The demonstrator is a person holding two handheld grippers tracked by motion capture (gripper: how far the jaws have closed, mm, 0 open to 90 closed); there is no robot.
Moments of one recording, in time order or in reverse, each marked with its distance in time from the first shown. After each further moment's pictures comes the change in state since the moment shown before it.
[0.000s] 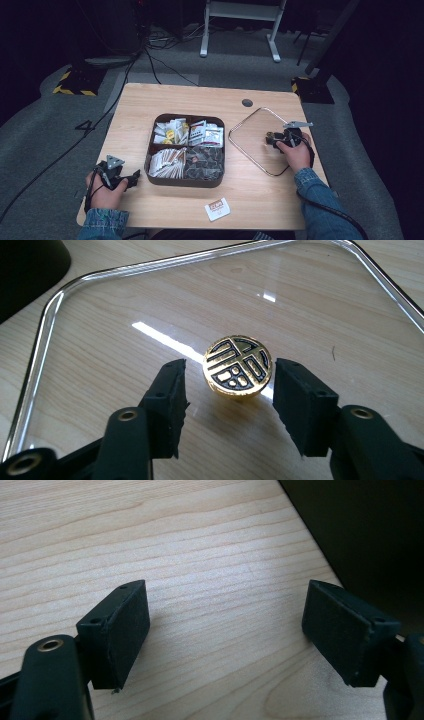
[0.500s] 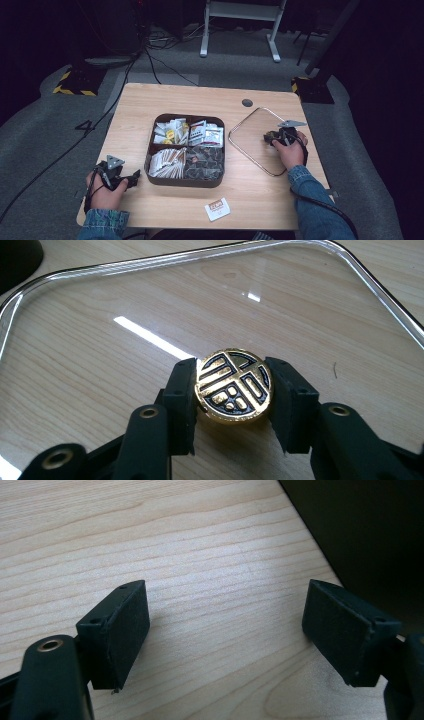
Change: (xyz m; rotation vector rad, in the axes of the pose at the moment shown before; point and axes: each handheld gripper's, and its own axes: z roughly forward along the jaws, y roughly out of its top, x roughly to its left) left arm 0.000 0.000 0.000 0.001 0.000 0.004; right arm 0.004 0.003 0.017 -0.007 -0.060 -0.041
